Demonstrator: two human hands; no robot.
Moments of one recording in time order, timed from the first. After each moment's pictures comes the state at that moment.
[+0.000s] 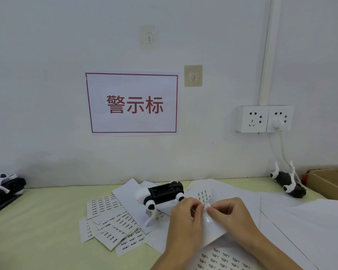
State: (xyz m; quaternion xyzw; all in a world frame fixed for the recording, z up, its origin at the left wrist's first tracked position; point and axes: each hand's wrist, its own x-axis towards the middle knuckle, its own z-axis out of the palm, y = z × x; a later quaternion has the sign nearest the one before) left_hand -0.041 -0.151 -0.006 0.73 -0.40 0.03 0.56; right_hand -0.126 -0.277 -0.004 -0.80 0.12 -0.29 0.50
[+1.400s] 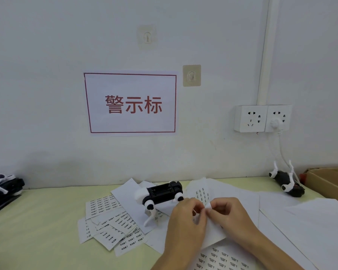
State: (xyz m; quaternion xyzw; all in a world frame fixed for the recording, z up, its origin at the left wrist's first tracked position) left_hand -0.044 -0.150 -0.010 0.72 -0.44 0.11 0.53; right_hand -0.125 -0.276 -0.003 -0.79 0.12 -0.28 0.52
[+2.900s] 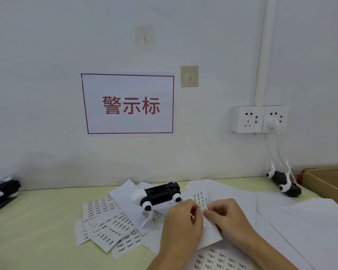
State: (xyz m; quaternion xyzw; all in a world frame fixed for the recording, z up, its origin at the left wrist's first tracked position) left_hand -0.040 -0.149 -0.009 0.77 -0.43 0.11 0.46; right_hand -0.126 -0.271 0.001 -0.80 0.14 -0.27 0.53
